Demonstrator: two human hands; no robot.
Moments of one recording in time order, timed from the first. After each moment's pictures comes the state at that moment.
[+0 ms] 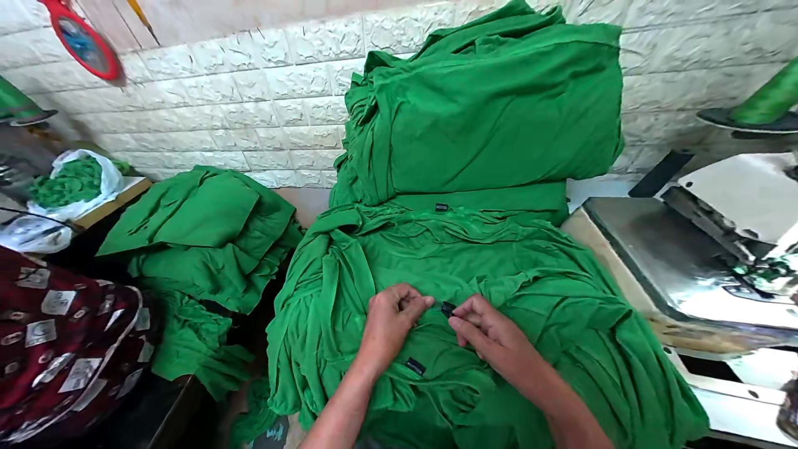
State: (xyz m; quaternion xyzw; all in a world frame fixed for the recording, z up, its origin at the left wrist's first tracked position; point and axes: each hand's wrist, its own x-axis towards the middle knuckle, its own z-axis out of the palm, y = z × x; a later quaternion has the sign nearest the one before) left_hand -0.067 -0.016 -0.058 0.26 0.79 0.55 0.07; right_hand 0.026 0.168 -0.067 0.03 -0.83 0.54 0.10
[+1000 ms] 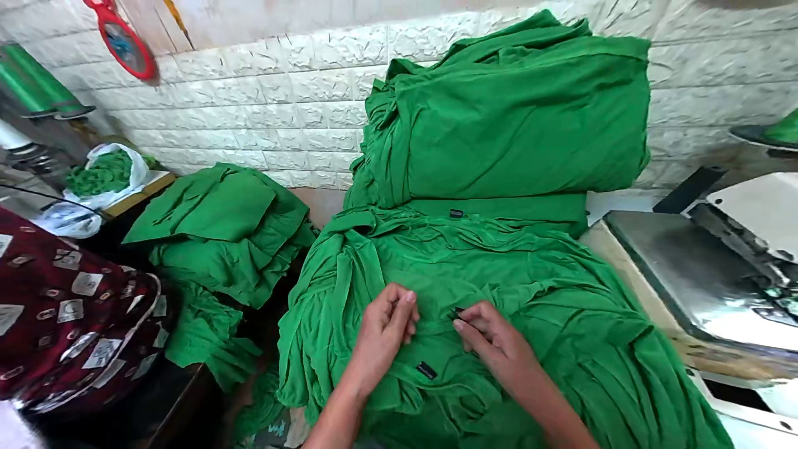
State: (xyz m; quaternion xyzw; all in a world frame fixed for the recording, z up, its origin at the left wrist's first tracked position) left_hand -0.047 -0.044 -0.051 0.30 0.67 0.68 0.00; right_hand 0.021 0.154 -0.078 0.03 -0.85 0.50 0.17
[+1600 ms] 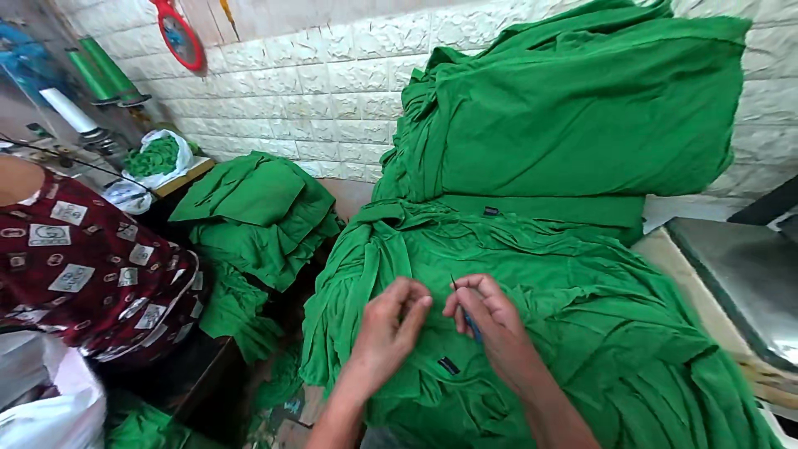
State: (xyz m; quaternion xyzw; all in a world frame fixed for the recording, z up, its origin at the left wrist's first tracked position) left_hand -0.030 -0.074 -0.027 0.33 0.76 0.54 -0.12; right_hand -0.010 0.113 -0.055 0.16 -0.70 0.68 0.17
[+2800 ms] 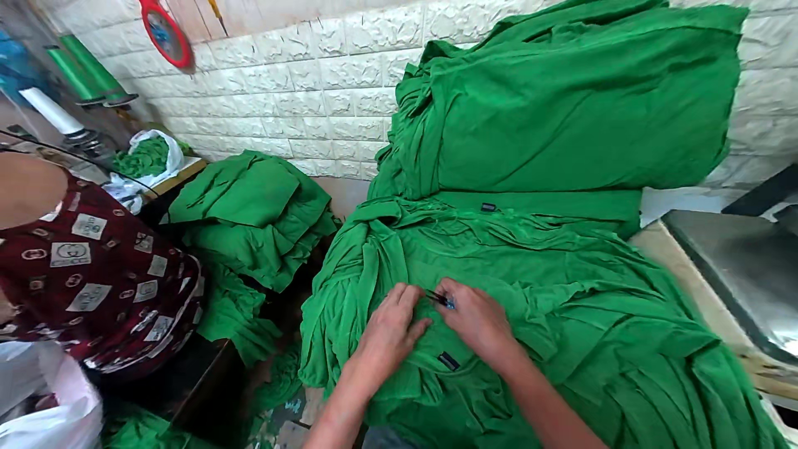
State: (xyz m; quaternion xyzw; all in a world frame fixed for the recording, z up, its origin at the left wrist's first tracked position) left_hand -0.052 -0.070 -0.066 0.36 0.86 0.35 -0.12; right_hand -0.033 0.101 -0.030 -0.04 -0.96 0.28 -0.03
